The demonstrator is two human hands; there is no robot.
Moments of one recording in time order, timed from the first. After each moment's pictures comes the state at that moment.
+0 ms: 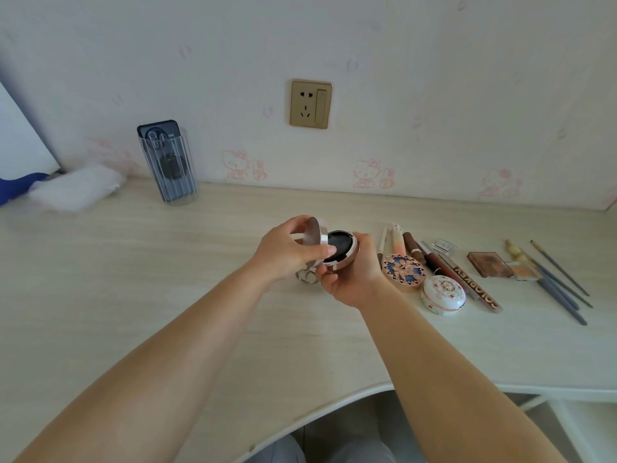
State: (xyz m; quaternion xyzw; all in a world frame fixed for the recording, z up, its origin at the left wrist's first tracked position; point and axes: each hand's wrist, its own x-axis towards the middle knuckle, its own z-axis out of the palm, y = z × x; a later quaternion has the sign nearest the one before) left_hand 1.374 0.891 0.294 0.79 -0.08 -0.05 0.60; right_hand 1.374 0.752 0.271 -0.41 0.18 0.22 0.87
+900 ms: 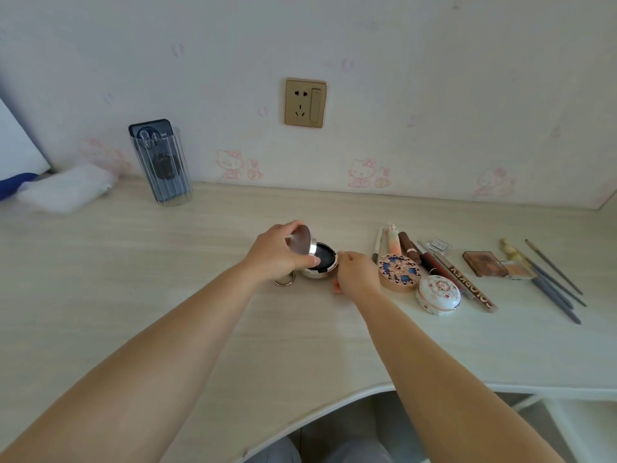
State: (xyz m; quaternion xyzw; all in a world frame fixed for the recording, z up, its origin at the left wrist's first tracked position) left_hand 1.404 0.897 0.270 0.89 -0.09 -0.04 0.45; right_hand 1.374 0.743 0.253 -0.85 0.17 0.00 0.50
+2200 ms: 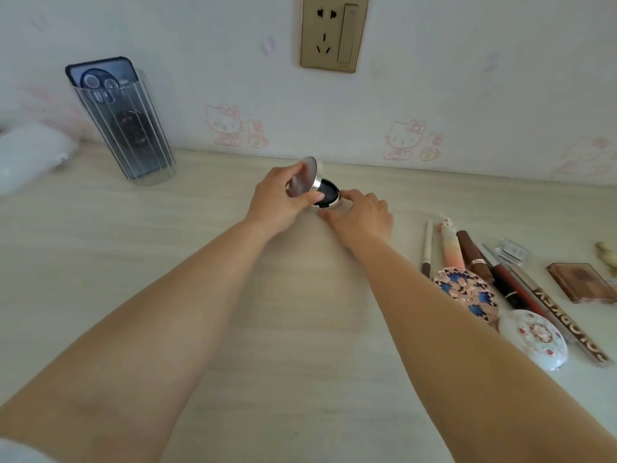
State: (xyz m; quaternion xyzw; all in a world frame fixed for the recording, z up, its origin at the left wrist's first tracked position) left_hand 1.552 0.907 0.225 0.88 -0.09 0.08 0.46; right_hand 1.515 0.761 0.234 -0.96 0.12 -0.04 0.25
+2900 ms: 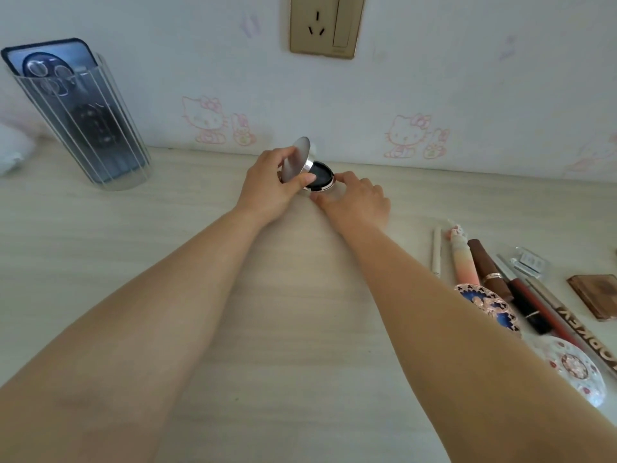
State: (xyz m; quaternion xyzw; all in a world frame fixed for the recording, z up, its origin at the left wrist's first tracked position) left_hand 1.594 0.902 0.222 0.86 -0.10 0.12 0.48; right_hand 1.564 0.761 0.227 -0.97 0.13 -0.07 0.21
